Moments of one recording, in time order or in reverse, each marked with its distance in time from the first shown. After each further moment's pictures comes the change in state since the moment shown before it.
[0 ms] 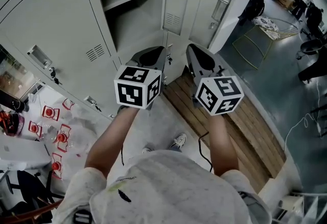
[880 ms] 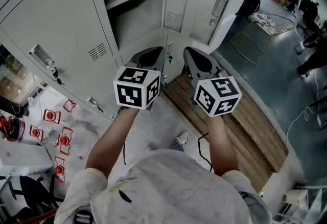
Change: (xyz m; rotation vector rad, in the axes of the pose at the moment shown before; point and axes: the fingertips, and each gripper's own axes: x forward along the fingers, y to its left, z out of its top) left arm -0.019 0.003 -0.005 0.001 -0.010 -0.034; right arm -0.008 0.028 -0.012 -0.015 0.036 -0.007
